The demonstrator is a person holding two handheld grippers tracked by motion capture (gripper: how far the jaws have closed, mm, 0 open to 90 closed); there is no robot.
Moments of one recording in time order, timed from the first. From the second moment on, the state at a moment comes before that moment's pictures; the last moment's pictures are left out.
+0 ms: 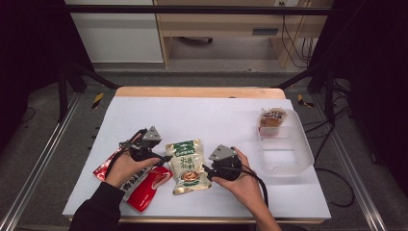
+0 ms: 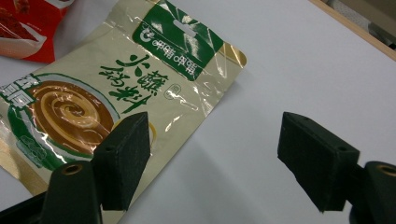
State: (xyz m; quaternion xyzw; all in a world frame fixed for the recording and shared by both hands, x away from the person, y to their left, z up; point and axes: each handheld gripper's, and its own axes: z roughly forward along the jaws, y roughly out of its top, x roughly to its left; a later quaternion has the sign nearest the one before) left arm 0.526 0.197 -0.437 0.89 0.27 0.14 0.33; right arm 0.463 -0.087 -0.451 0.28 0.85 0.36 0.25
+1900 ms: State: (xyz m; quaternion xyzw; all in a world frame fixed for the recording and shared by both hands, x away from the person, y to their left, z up) left arm 0.529 0.192 -0.445 0.89 0.29 0.08 0.35; right arm 0.464 -0.087 -0.456 0.28 0.86 0.34 0.25
